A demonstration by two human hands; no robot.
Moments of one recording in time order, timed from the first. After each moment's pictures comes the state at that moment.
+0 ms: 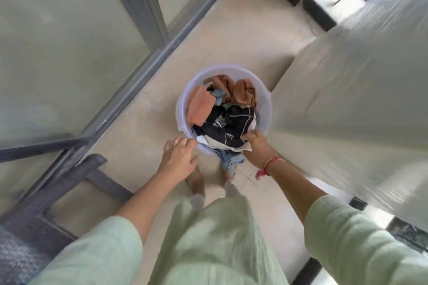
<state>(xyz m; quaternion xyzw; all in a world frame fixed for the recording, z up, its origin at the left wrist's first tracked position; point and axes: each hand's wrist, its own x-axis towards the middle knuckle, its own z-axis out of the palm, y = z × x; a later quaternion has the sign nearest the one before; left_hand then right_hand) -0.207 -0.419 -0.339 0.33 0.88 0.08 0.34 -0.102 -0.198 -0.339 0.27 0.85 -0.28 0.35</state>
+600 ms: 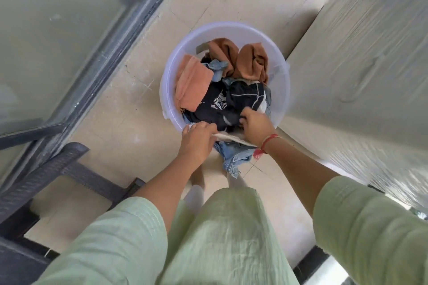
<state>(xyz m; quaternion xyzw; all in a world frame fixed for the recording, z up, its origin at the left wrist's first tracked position) -0.184 -0.352 -0.465 0.32 0.86 0.12 0.38 -0.120 -0.180 -0.464 0.29 0.88 -0.25 0.30</state>
